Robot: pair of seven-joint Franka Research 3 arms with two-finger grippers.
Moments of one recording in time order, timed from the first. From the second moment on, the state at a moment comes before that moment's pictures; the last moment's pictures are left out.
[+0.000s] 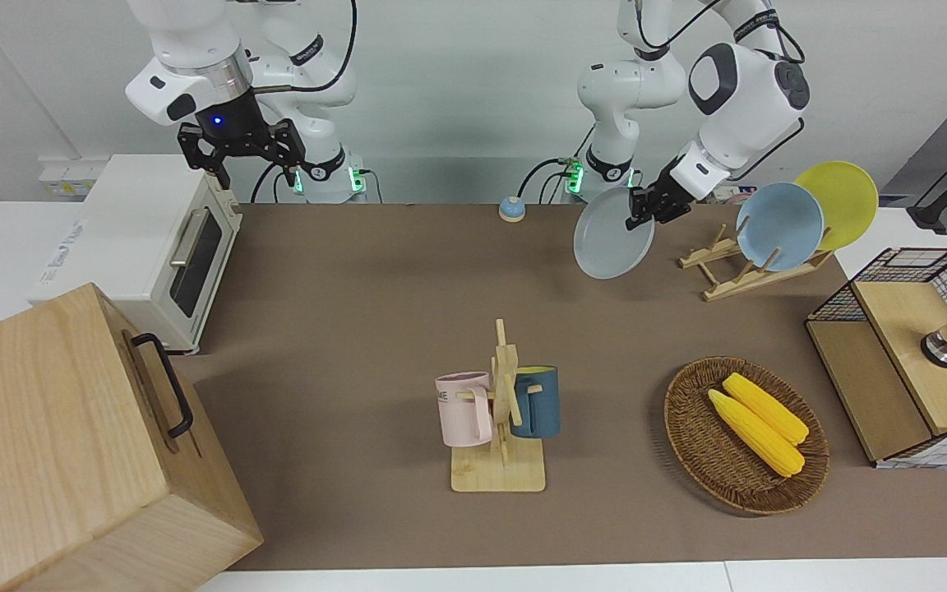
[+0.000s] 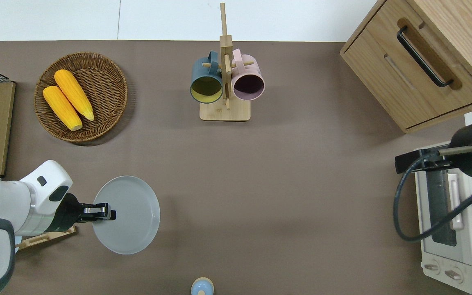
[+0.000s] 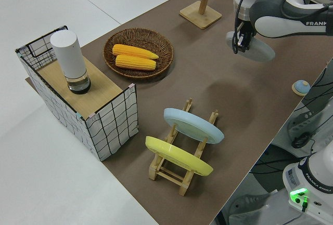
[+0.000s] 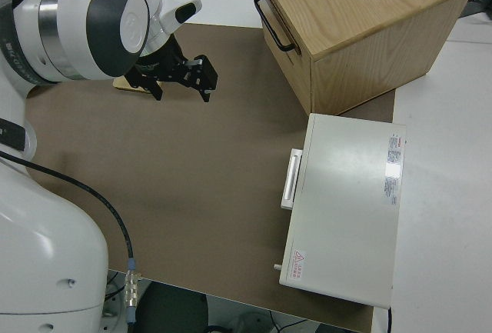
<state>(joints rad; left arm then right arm) 0.03 -0.29 -0.07 -2.27 -0.38 1.84 0.04 -0.08 -0.02 0.19 -1.50 0.00 1.41 0.06</state>
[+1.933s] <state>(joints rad) 0.03 -0.14 -0.08 -2.37 -0.37 2.09 0.11 -0.08 -0.02 0.19 -1.50 0.00 1.41 0.06</state>
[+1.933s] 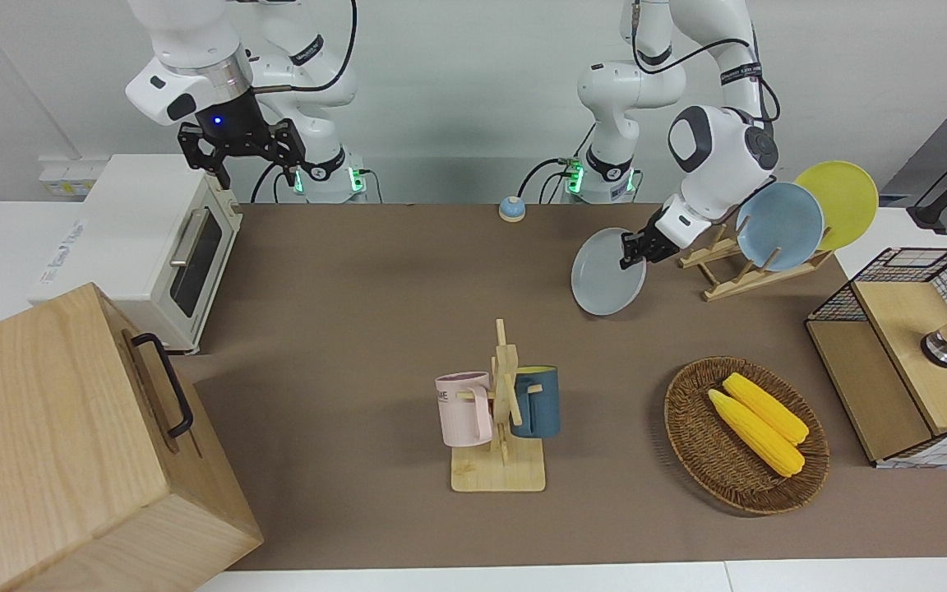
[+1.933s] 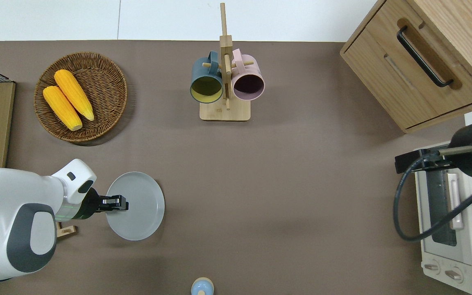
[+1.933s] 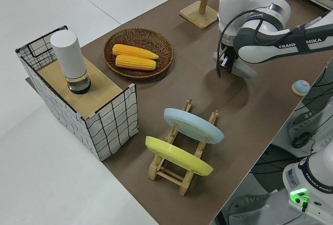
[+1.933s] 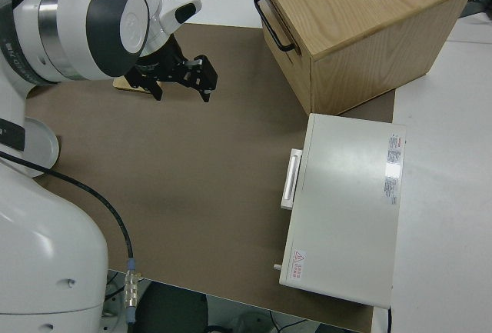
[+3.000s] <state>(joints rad) 0.03 -0.15 -0.08 -2.32 -0.23 2.10 0.11 -0.08 -0.02 0.19 -1.50 0.00 1.41 0.06</state>
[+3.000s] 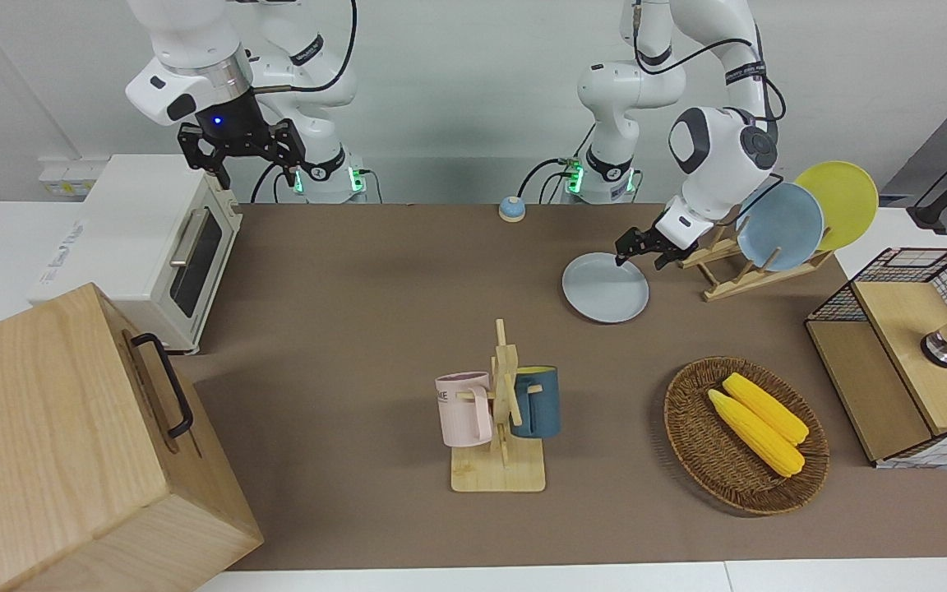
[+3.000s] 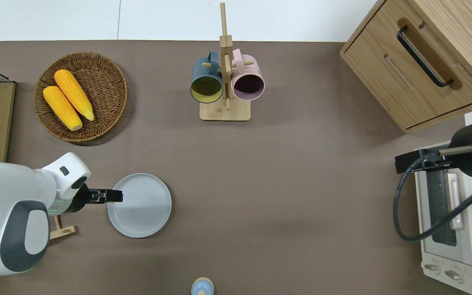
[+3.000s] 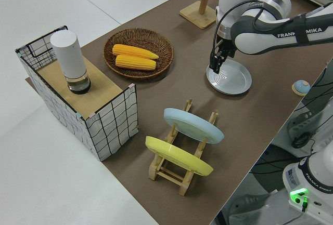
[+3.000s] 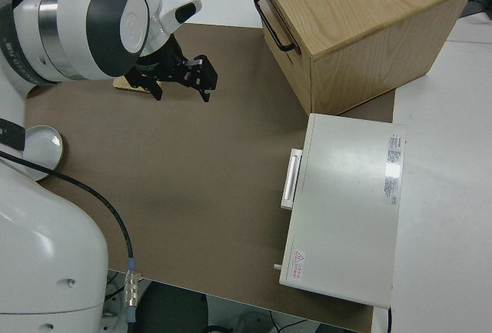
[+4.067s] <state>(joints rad) 0.03 -0.17 -0.07 -1.90 -0.06 1.68 0.11 -0.08 -0.02 0.19 -1.50 0.00 1.41 0.06</state>
